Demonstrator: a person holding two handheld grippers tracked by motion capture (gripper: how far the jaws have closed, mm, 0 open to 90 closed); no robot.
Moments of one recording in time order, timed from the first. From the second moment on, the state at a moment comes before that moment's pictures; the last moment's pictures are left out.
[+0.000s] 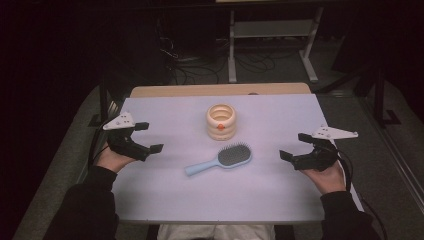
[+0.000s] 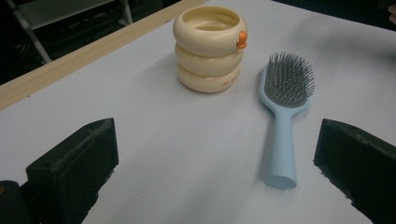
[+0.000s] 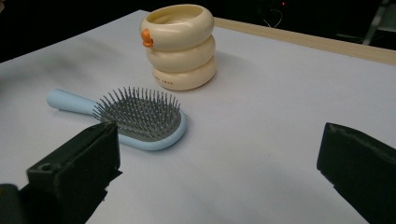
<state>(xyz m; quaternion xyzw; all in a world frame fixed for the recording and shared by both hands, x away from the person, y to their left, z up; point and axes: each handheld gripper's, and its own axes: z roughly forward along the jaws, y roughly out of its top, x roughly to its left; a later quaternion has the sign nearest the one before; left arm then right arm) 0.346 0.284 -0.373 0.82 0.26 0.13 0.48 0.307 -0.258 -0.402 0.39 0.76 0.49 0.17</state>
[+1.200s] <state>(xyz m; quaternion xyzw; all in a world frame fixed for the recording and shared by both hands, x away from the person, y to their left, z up) 0.360 0.229 -0.387 0.87 0.22 0.08 0.44 0.307 -0.256 -0.403 0.38 0.77 0.49 0.16</state>
